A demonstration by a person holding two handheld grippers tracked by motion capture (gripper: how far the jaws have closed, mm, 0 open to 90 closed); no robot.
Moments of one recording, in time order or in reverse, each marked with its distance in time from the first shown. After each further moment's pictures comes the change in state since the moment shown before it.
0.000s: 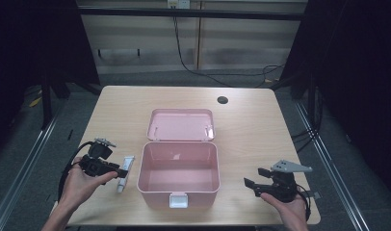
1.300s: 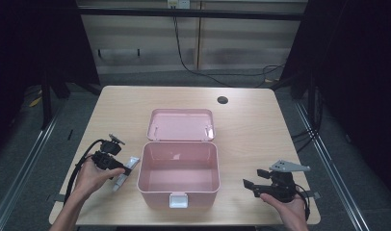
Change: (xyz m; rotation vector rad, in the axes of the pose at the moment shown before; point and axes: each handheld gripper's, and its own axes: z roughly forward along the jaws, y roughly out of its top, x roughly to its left) left arm 0.025 0.014 0.050 0.141 0.009 -0.048; right arm -0.001 -0.001 0.003 0.026 0.016 0.003
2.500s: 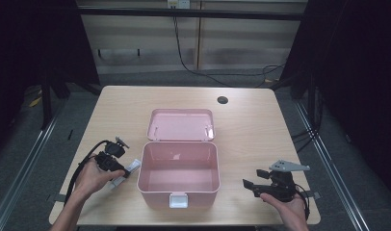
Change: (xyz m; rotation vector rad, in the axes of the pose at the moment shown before) left arm -0.007 0.002 0.003 0.076 0.036 0.082; right arm -0.001 -0.001 0.001 0.008 0.010 0.013
